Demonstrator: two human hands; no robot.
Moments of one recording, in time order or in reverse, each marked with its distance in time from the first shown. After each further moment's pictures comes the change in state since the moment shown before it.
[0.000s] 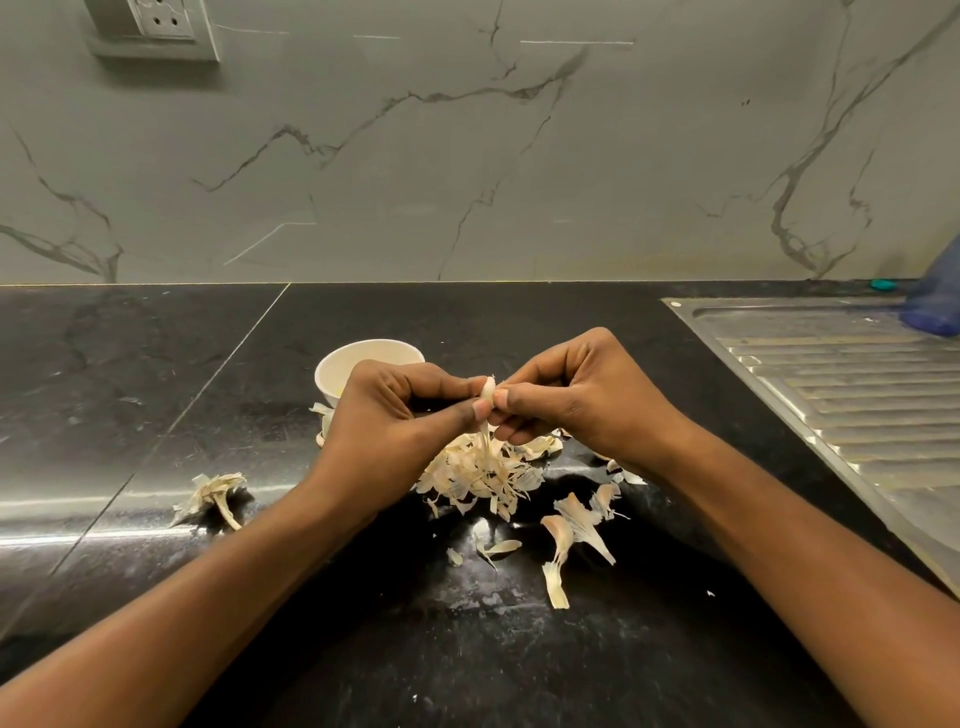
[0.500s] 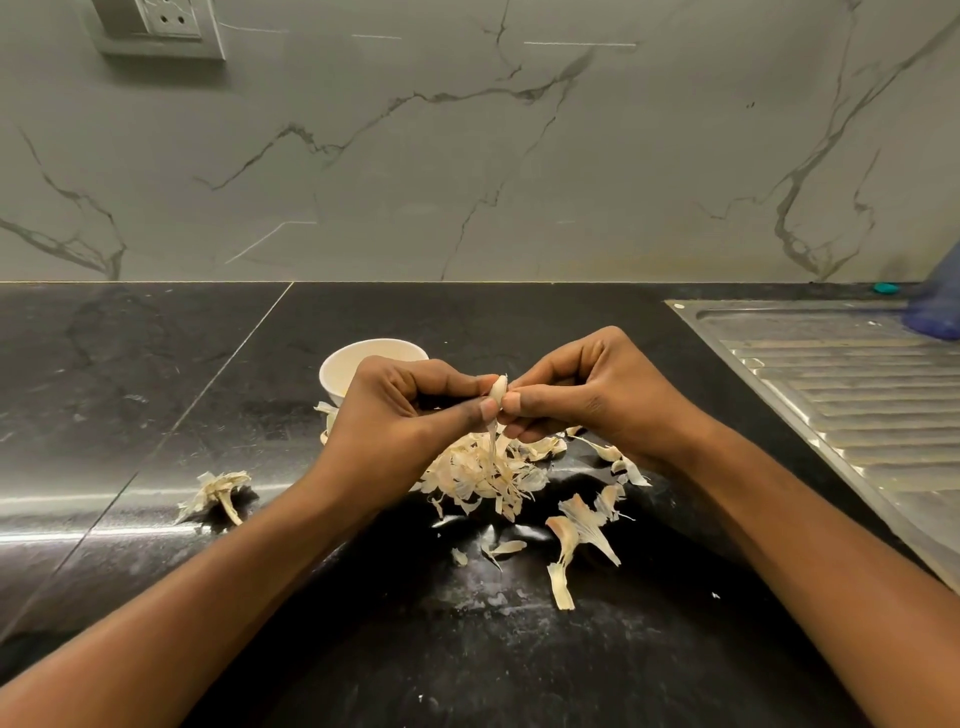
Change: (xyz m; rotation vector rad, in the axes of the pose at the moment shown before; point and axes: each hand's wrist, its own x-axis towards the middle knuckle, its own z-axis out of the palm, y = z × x) left_hand 0.001 0.001 -0.002 -0.089 -0.056 0.031; right_hand -0.002 -0.003 -0.008 0.054 -0.054 0.044
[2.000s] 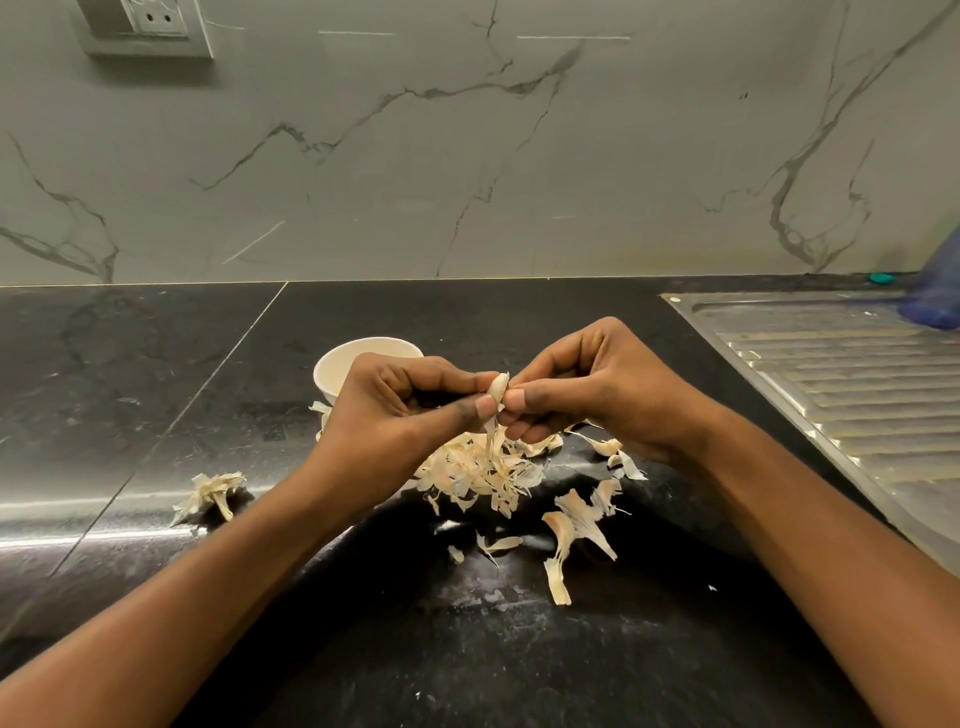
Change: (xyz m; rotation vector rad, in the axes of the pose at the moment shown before) left_hand 0.002 0.001 -0.002 -0.024 -0.052 0.031; right_hand -0.003 -0.006 -0.004 0.044 -0.052 0.022
